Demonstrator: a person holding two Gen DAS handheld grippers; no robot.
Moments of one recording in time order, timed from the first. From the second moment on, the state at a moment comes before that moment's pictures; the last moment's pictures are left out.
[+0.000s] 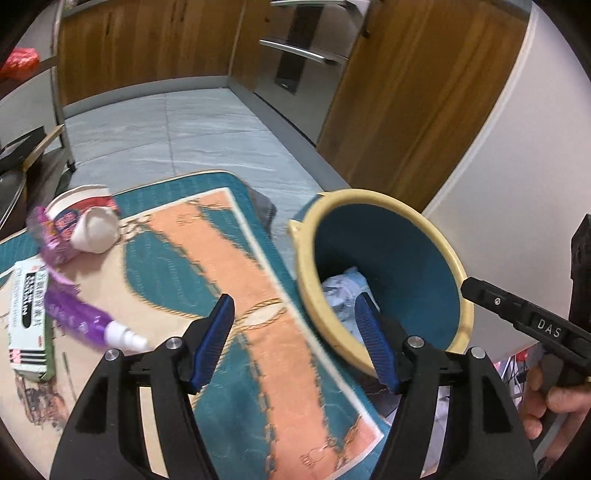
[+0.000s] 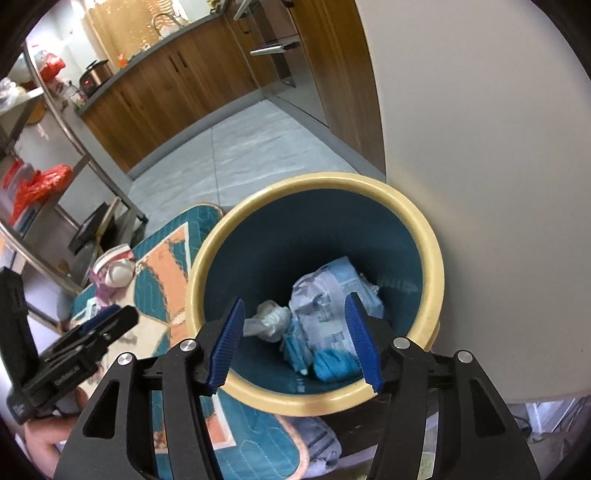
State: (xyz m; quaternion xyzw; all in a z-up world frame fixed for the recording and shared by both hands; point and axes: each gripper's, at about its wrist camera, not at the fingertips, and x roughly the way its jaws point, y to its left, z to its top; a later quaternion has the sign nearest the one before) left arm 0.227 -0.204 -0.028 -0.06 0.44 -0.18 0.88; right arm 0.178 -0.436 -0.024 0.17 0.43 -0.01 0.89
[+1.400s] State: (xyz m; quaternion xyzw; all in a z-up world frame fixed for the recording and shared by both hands) left arm 0.153 -0.024 0.014 -0.08 0.42 -0.02 0.90; right arm 0.196 -0.291 0.009 0.06 0.45 0.11 0.89
